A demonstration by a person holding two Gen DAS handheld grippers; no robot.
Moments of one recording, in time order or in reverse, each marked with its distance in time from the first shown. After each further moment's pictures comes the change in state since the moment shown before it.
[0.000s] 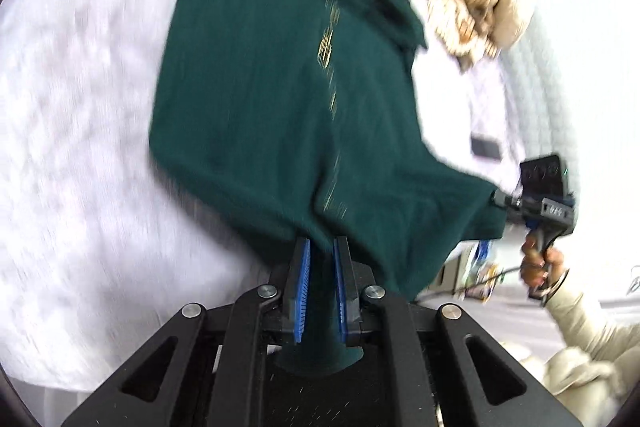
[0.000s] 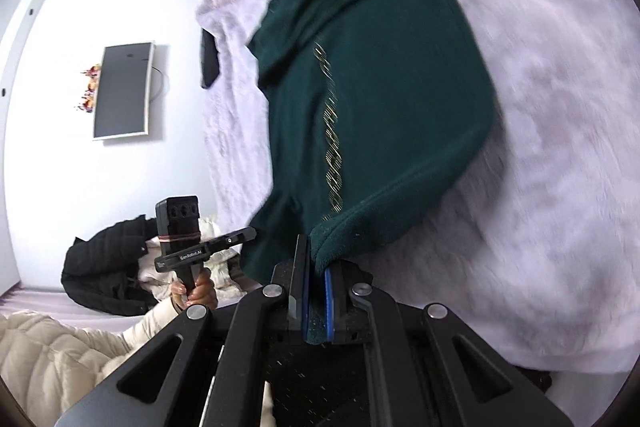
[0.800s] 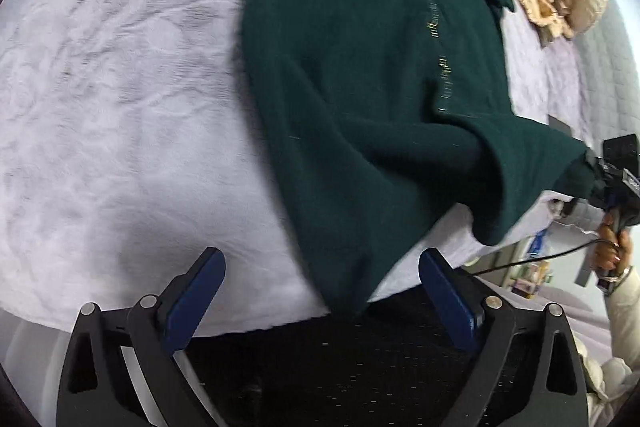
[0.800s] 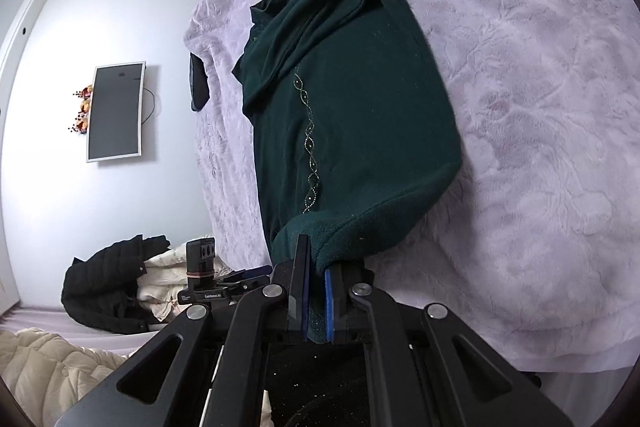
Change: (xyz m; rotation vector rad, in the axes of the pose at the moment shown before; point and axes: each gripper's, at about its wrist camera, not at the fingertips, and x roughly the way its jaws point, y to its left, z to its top) left arm 0.025 0.040 -0.069 -0.093 0.163 0.225; right arm -0.028 -0.017 0.007 0.059 -0.038 -0.033
